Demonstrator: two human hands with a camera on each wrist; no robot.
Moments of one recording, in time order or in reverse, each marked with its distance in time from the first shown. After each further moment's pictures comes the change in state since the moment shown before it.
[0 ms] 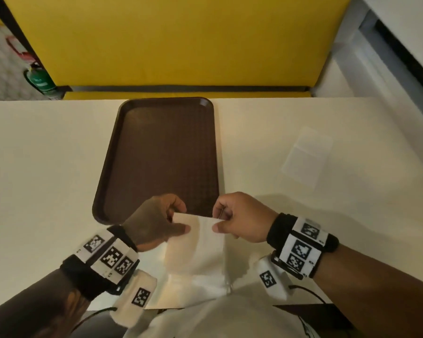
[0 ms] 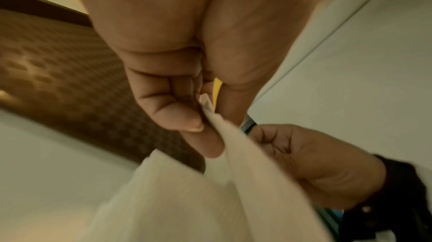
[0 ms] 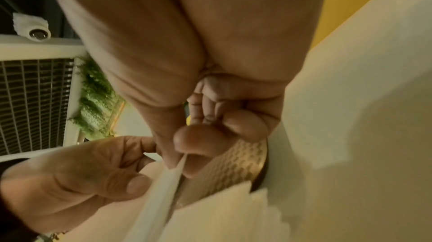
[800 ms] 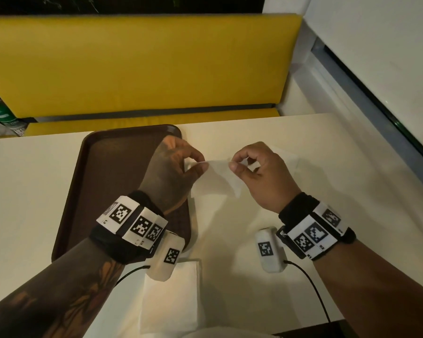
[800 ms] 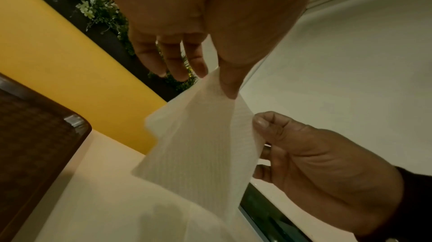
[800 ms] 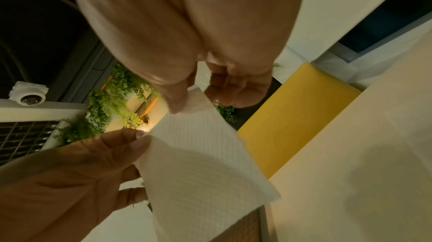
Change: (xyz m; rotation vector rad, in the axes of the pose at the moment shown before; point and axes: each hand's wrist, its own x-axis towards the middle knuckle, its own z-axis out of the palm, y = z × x) left_hand 0.078 0.131 -0.010 0.249 0.565 0.611; right_hand -0.010 0.008 -0.118 0.035 0.757 -0.240
